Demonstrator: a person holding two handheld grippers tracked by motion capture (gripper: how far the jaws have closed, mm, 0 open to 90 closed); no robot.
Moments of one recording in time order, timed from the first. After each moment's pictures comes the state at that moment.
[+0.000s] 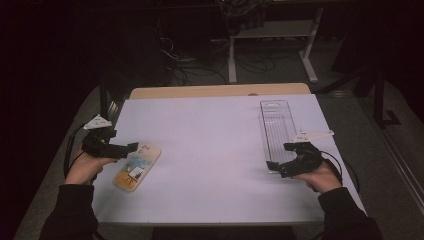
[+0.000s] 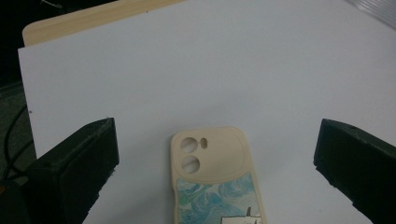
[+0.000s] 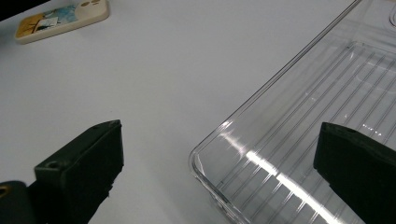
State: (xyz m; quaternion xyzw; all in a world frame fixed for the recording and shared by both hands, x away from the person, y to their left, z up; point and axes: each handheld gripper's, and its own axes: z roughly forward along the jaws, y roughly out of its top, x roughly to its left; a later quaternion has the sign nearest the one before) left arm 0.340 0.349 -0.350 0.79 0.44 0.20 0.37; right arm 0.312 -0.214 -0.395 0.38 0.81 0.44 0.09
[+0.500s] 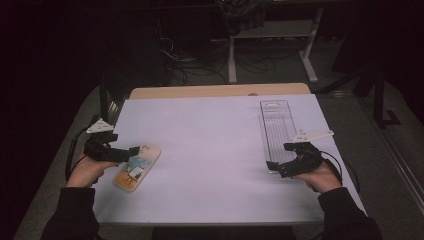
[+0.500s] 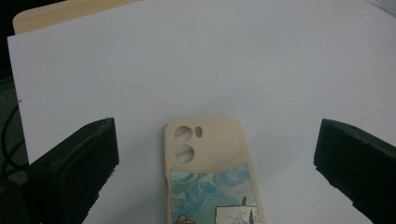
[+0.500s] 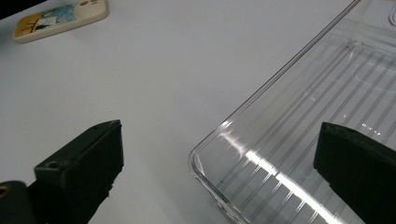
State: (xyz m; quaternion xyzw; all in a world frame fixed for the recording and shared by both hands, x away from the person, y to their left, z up) left arm 0.335 0.346 -0.358 0.79 0.44 0.19 0.37; right arm 0.312 -0.214 -0.395 0.38 0.81 0.44 0.10
